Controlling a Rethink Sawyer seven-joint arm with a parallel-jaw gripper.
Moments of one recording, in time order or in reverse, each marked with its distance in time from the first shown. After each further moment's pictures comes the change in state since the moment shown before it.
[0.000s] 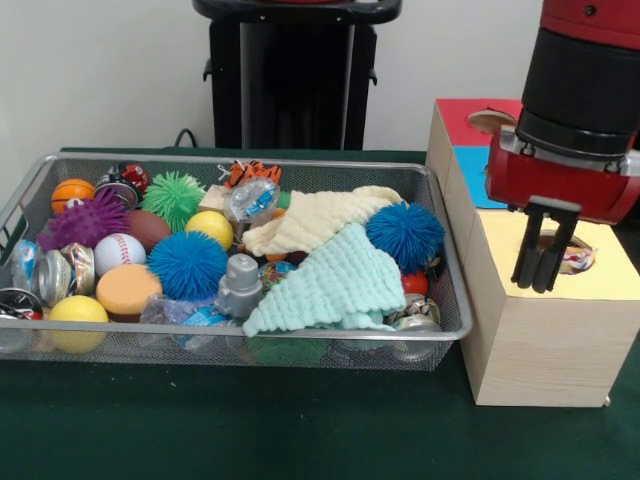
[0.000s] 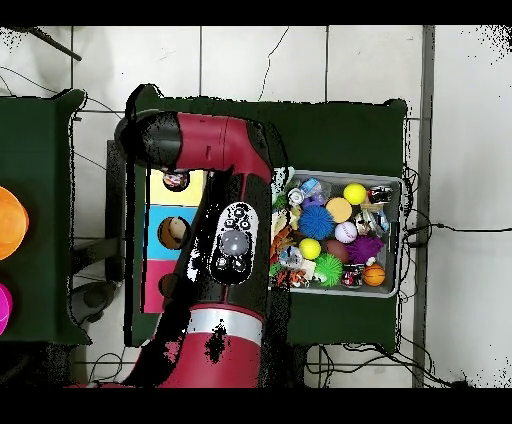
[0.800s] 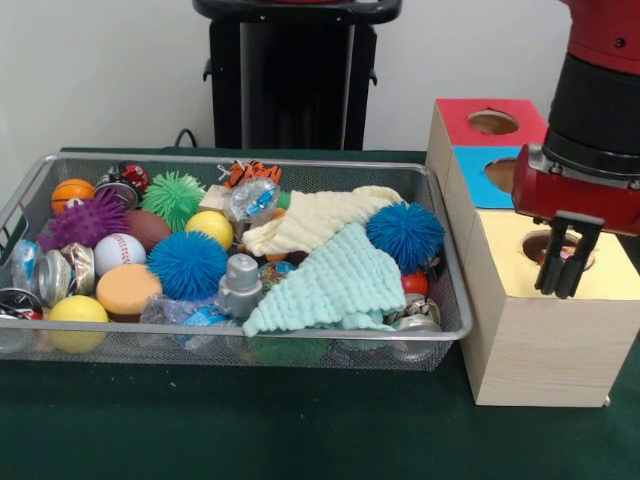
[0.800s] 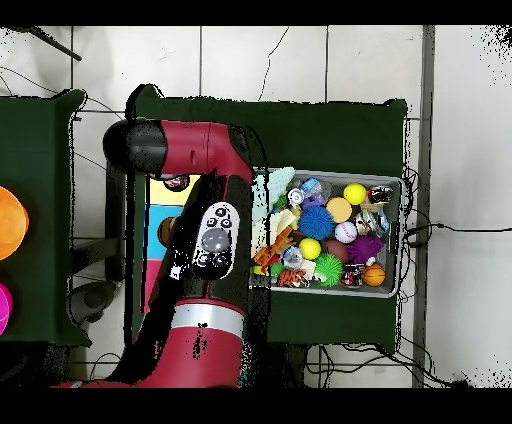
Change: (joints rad) arm 0.042 0.026 0.000 0.000 0.000 0.000 0.000
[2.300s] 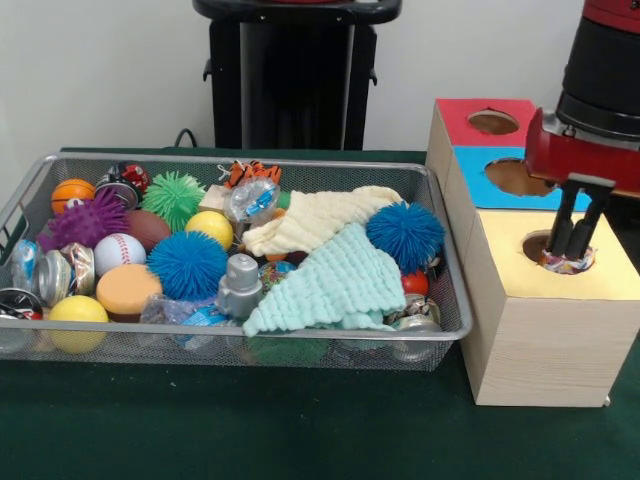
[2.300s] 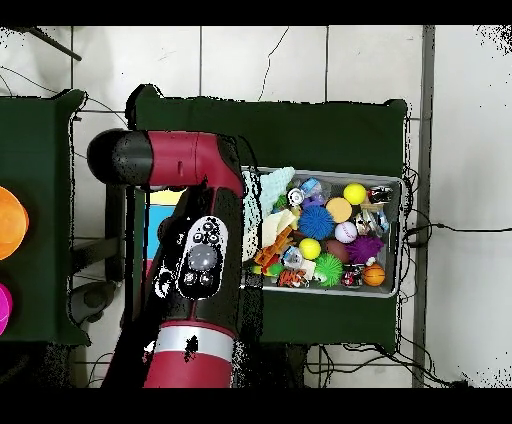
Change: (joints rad) arm 0.025 -0.070 -0.002 0.092 0.000 0.011 0.000
